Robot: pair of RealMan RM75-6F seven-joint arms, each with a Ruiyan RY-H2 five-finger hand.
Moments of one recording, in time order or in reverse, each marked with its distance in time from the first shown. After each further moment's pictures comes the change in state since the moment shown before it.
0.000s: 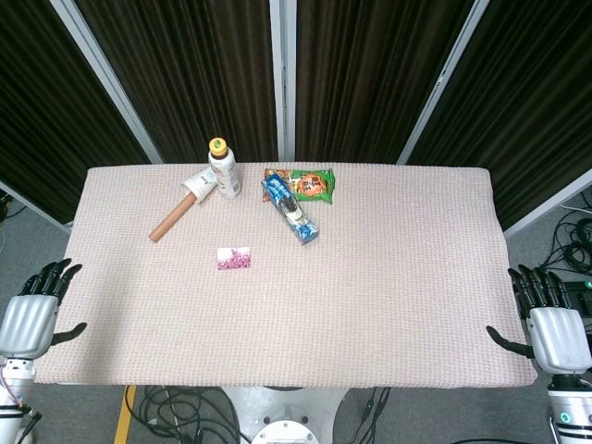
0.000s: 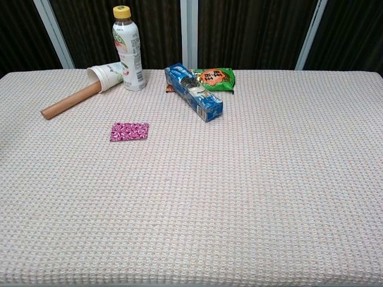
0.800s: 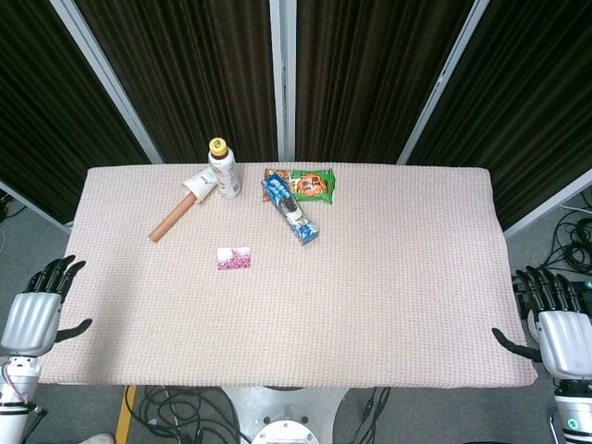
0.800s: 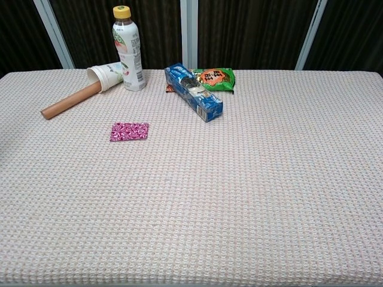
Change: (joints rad) left arm -0.013 -0.028 -0.009 0.025 0.014 0.008 -0.038; right arm -0.021 0.019 -0.001 -0.016 -0.010 0.031 0.030
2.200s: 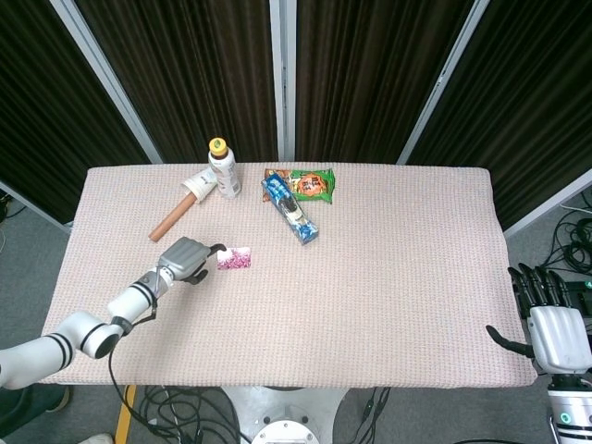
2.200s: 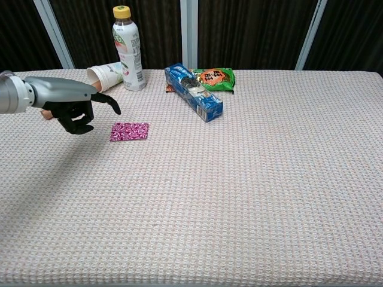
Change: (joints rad) left arm -0.705 -0.330 -0.058 0.457 -0.100 -0.912 -0.174; right arm 0.021 0.015 0.008 -0.055 0.026 -0.044 -0.065
